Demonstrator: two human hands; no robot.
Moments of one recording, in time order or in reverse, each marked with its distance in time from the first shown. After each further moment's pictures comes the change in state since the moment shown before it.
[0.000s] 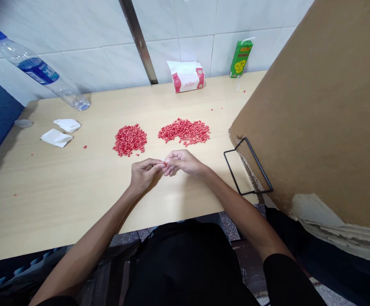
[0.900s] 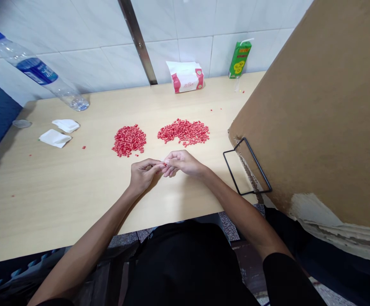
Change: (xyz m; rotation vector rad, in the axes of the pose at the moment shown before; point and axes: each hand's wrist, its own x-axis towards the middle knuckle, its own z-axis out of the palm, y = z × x) left_hand 0.000 0.000 -0.001 0.005 -0.008 0.016; right_hand 0.001 0.002 -0.001 0.008 -0.018 -0.020
